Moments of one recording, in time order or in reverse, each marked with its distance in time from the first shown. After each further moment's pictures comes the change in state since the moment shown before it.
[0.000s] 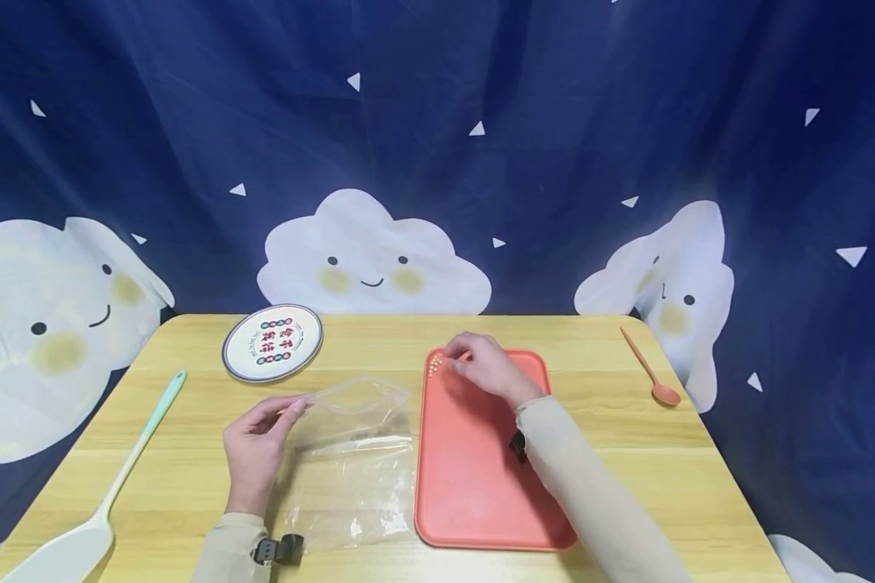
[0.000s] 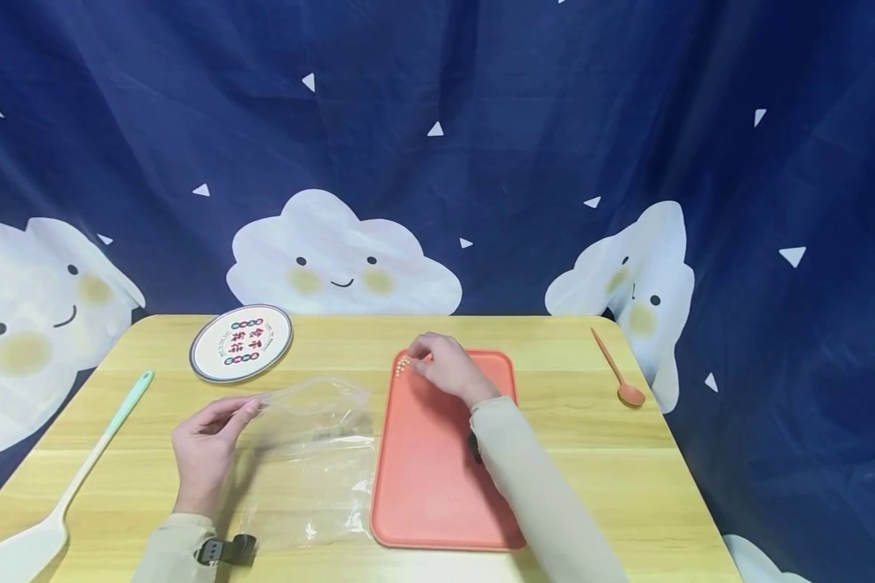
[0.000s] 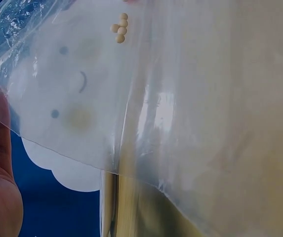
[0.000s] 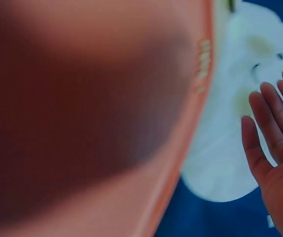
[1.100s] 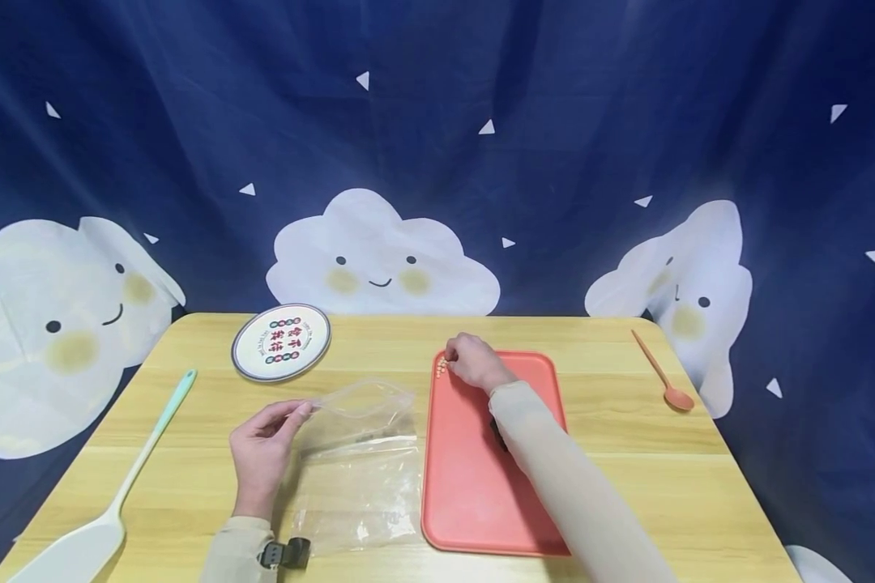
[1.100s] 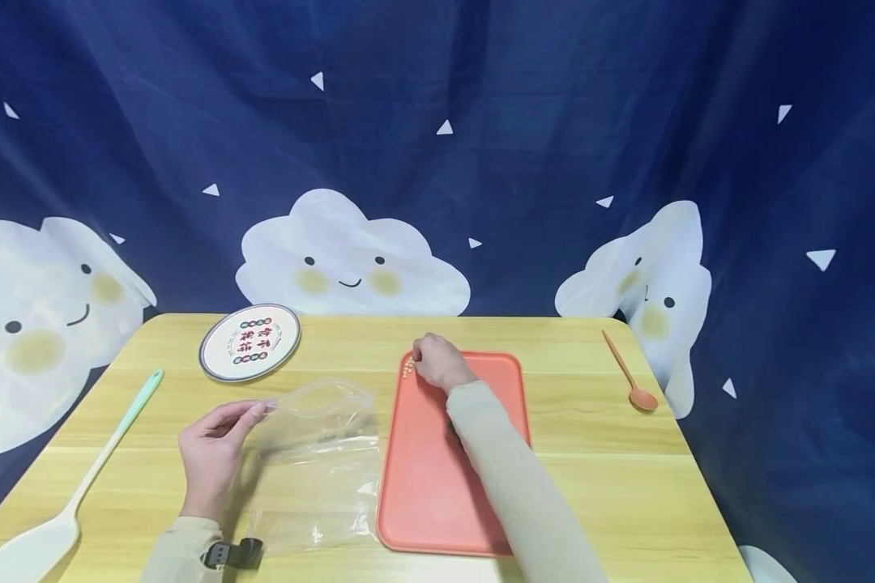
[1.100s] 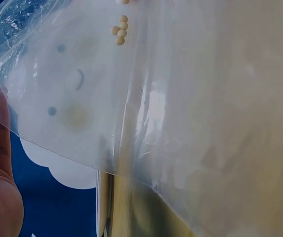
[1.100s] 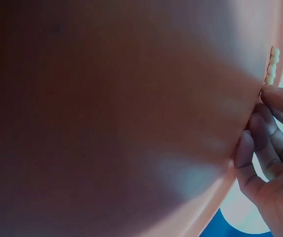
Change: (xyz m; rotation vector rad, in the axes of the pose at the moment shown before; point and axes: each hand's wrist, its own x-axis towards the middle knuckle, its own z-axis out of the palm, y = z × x) left_hand -0.002 -0.002 -0.001 0.058 0.014 0.024; right_hand 0.046 0.028 0.036 -0.362 -0.135 0.143
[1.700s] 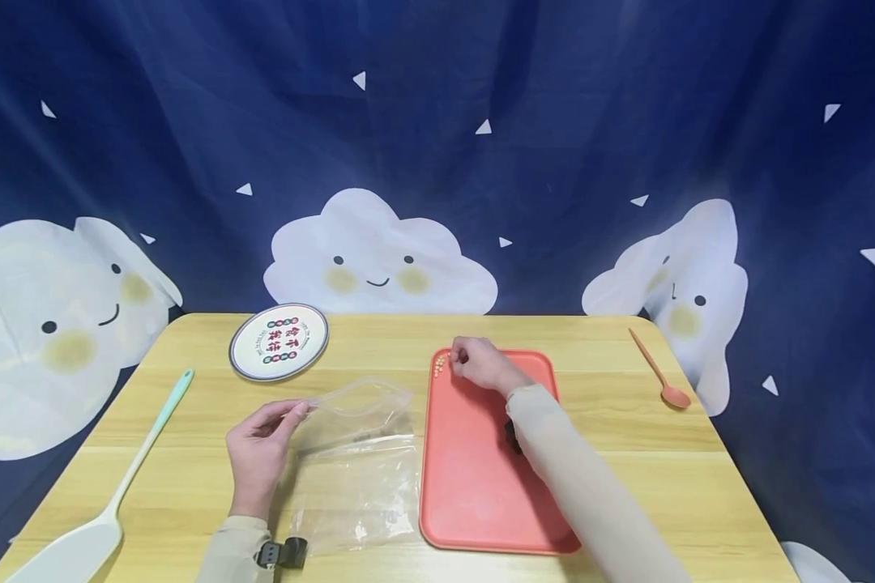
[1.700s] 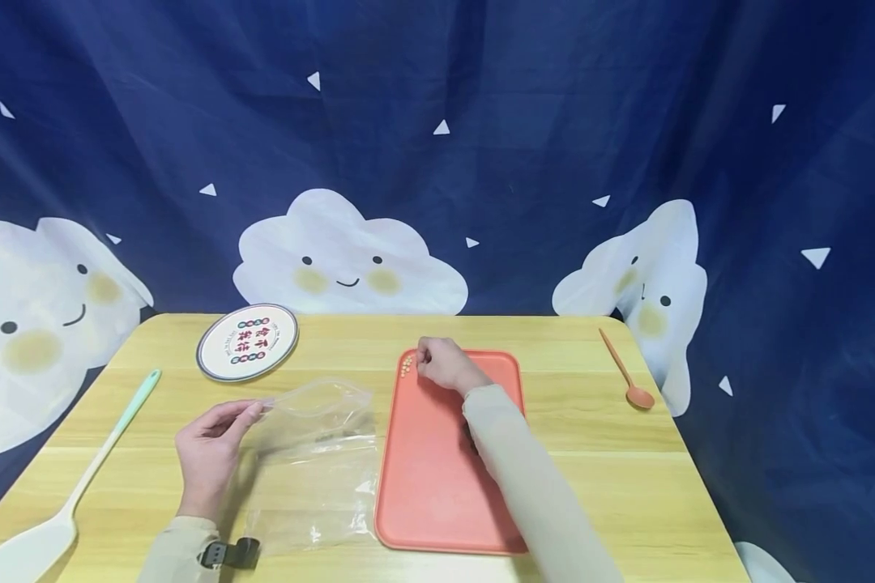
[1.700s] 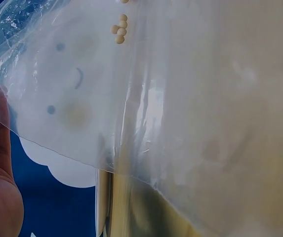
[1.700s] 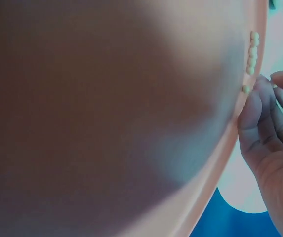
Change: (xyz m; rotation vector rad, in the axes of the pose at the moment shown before) left_hand 0.001 -0.004 -0.003 -0.008 -0.018 0.033; right_hand -0.023 0.009 -0.013 0.287 -0.005 -0.028
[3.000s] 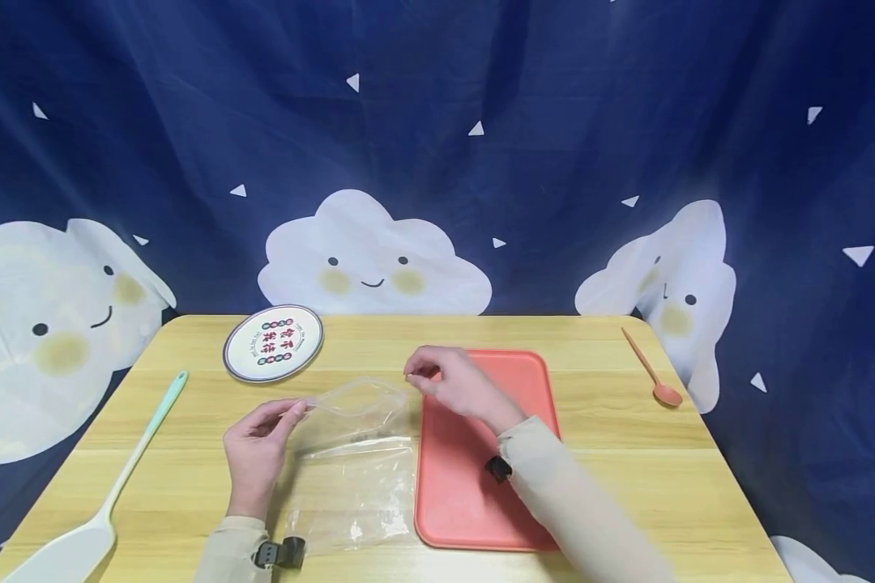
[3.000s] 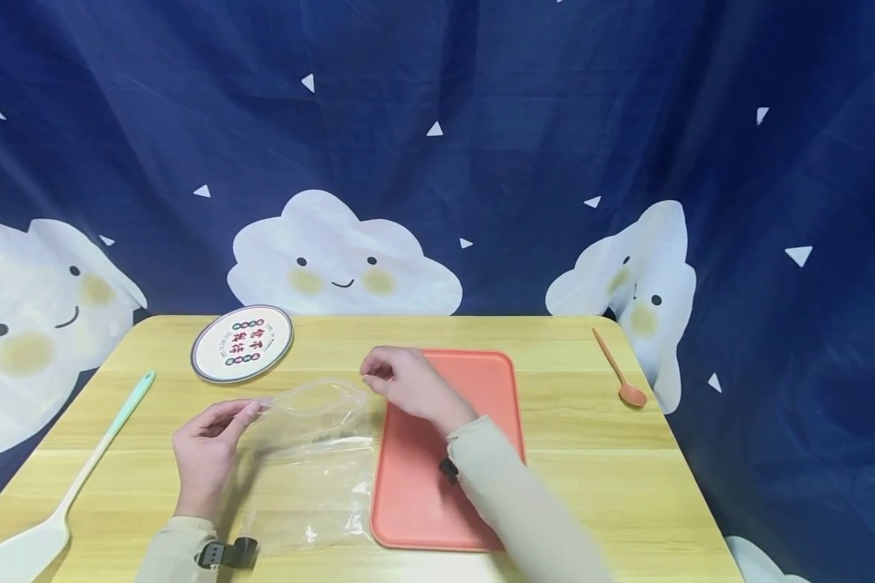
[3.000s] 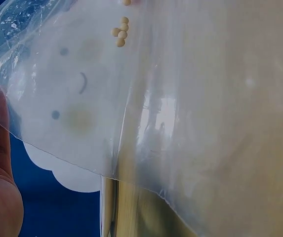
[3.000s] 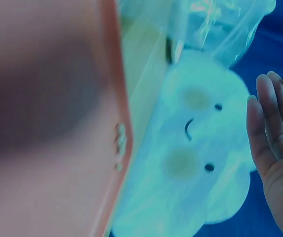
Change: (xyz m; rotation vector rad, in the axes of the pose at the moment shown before) left_hand -0.001 0.006 0.006 -0.069 0.008 -0.033; right_hand -0.055 -0.091 -0.004 0.180 0.077 -0.276
